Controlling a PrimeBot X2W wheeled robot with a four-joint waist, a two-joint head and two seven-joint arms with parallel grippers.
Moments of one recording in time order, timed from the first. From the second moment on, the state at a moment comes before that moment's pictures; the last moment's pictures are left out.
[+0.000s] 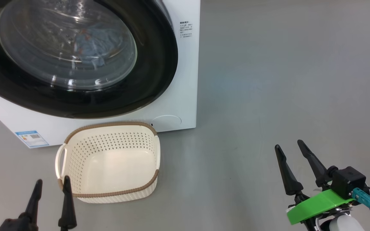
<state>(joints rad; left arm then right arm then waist) 0.05 0.03 0.11 0.07 -0.19 -0.12 -0.26 -0.12 -0.13 0.08 0.18 0.28 0.14 -0.26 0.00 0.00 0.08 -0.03</state>
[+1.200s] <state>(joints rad) 0.09 0.01 0.08 0.13 -0.25 -0.13 -0.24 -0.08 -0.12 0.08 0.28 0.31 0.14 -0.24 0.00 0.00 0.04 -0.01</state>
